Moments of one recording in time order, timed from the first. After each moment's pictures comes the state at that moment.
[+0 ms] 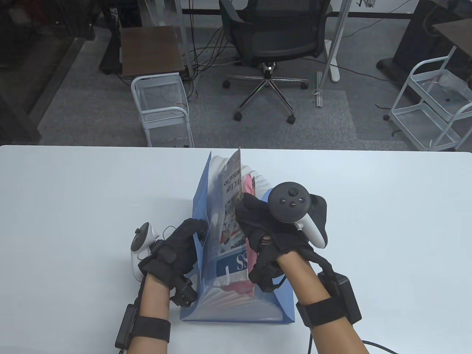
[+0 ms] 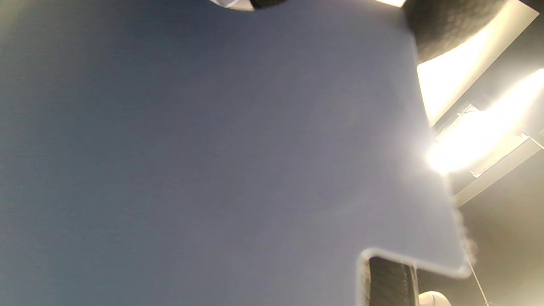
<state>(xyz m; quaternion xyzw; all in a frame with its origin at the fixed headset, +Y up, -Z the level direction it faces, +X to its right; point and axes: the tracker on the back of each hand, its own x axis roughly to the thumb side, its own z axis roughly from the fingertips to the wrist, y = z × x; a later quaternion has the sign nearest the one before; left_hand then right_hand) -0.183 -0.709 -0.321 -0.20 -0.14 0.81 0.54 0.059 -0.550 -0.316 0.11 0.08 0.92 0.37</state>
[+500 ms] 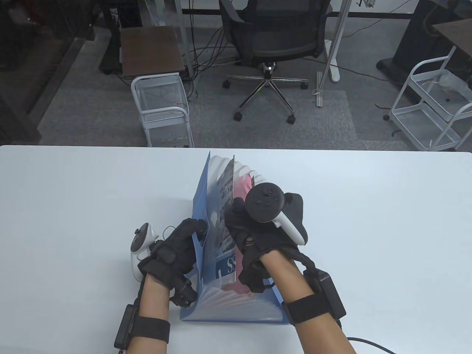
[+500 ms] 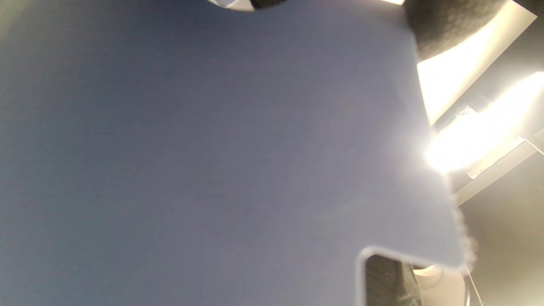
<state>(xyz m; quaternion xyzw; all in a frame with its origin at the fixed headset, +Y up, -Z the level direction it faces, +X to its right) -0.183 -0.710 -0.321 -0.20 -0.14 0.81 0.53 0.036 -0.561 -0.320 0.10 0.10 0.94 0.31</state>
